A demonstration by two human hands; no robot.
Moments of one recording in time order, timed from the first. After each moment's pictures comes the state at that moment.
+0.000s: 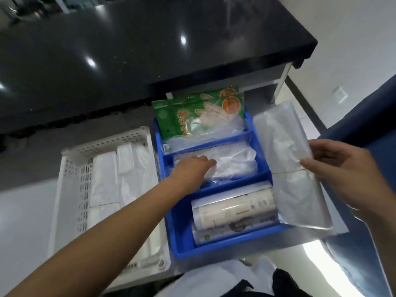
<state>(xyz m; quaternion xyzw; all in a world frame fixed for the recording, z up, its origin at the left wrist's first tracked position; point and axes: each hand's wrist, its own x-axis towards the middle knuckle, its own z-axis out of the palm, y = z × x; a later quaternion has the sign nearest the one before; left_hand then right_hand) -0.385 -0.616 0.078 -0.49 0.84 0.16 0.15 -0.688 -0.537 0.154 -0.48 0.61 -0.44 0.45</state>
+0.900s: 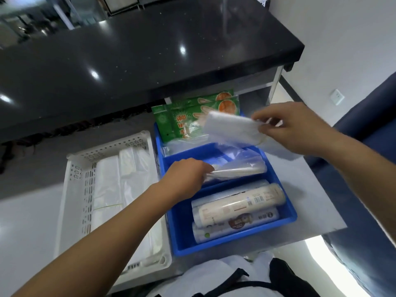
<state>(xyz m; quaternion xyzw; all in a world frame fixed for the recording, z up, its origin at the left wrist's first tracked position) -0.385 -0.584 0.130 -0.52 0.83 0.17 0.08 -0.646 -0.608 0.198 -0.77 0.57 -0.19 0.23</state>
